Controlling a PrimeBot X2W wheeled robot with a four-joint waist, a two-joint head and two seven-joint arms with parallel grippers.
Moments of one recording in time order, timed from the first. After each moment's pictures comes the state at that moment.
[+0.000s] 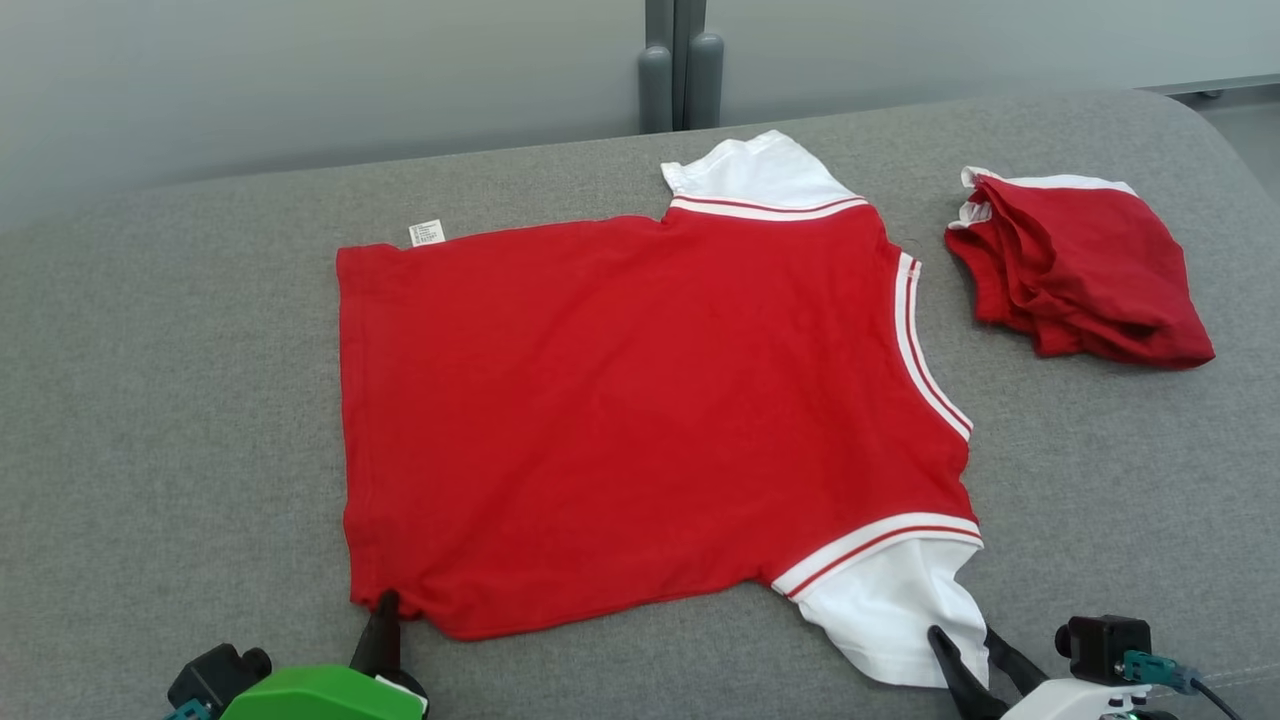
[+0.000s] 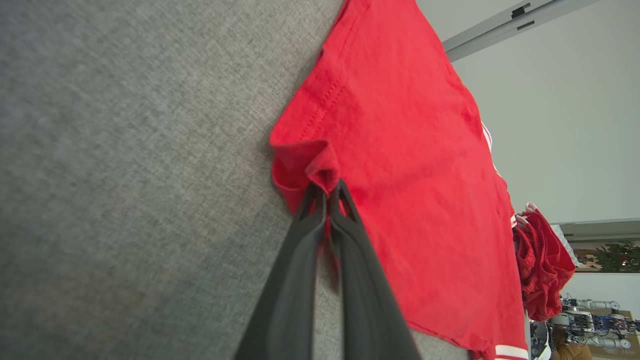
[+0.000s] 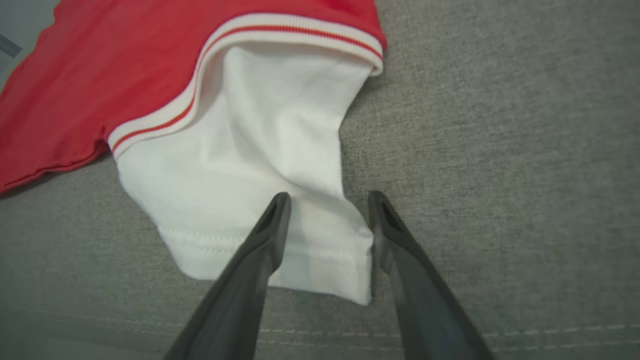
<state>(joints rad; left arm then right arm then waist) 0.04 0.05 -0.26 0.31 -1.18 0.08 -0.13 0.11 -0.28 0.50 0.37 0.66 0.01 -0.15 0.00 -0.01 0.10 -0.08</state>
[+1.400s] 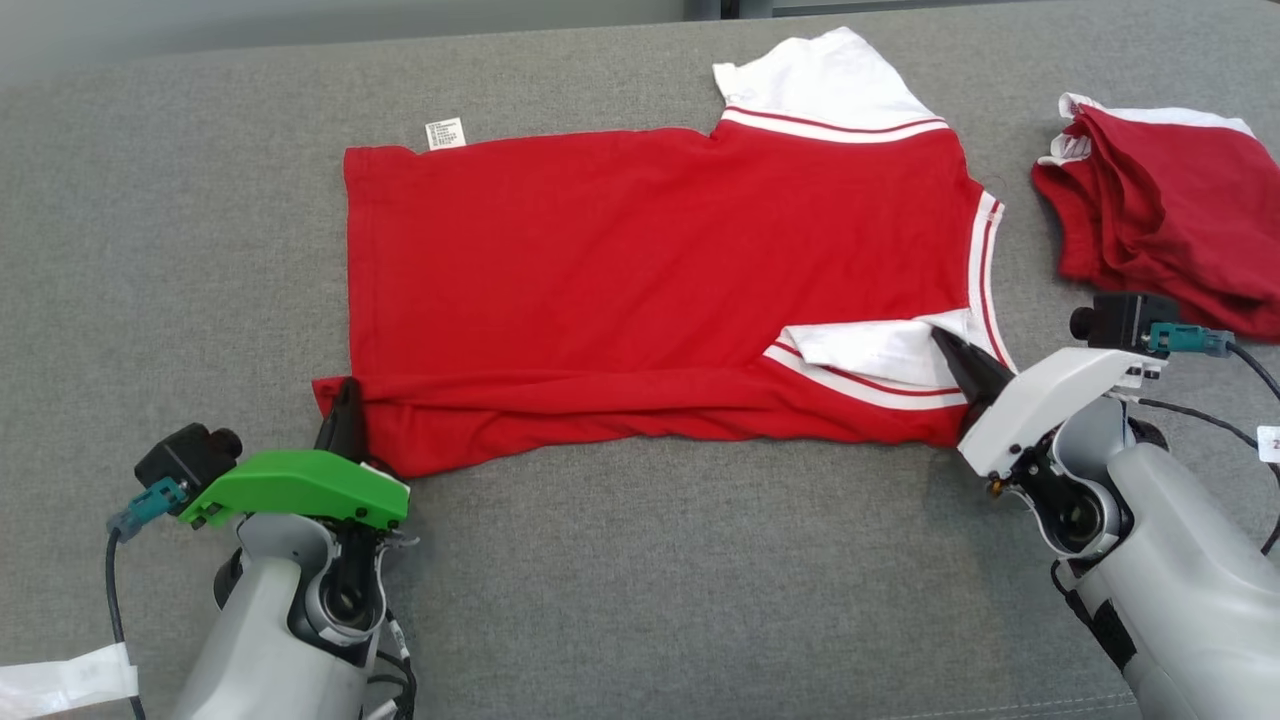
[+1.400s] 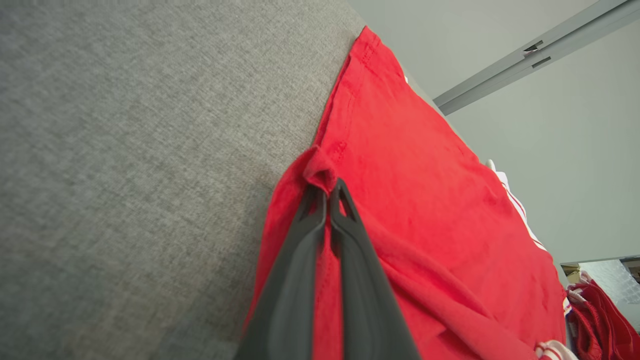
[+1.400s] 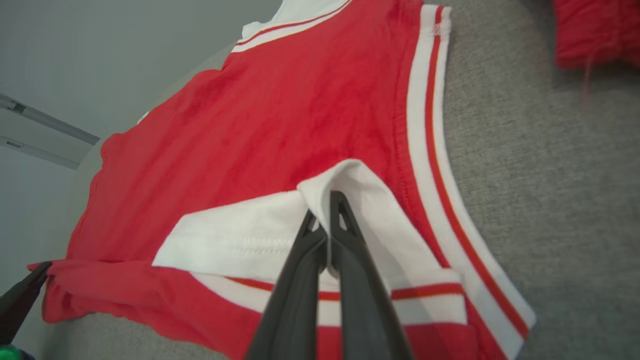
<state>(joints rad) -0.35 0.04 -0.26 0.53 -1.07 0.09 -0.19 -0.39 -0.25 0.39 0.50 0.84 0.05 0.10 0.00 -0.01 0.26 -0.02</state>
